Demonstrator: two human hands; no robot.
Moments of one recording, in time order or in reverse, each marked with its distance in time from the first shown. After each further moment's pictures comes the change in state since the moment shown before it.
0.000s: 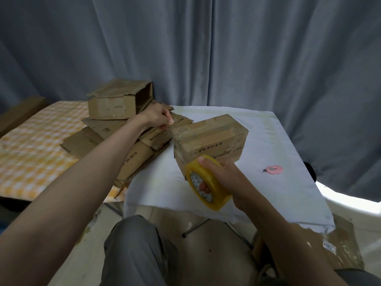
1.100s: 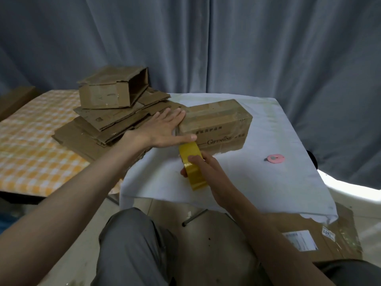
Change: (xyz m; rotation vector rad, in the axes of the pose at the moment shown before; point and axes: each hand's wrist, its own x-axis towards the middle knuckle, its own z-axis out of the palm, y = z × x) left_hand -0.050 0.004 0.054 0.579 -0.181 0.139; right_hand 0.017 0.027 0.034 0.252 -0.125 -0.042
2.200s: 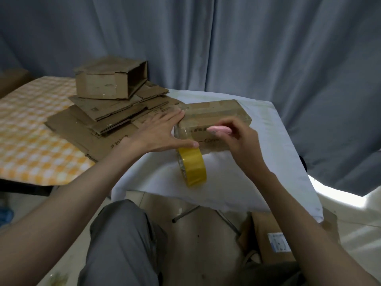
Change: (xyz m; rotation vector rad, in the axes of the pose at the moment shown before) left_hand -0.020 0.018 0.023 -0.115 0.209 -0.028; right_hand 0.005 -0.049 -0.079 -0.653 0.261 -0.763
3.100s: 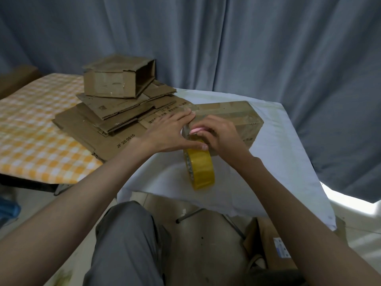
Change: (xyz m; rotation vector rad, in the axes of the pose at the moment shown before) left_hand 0.008 -0.008 0.004 -0.026 0.025 0.046; right_hand 0.042 0.001 0.053 -0.151 -0.243 -0.251
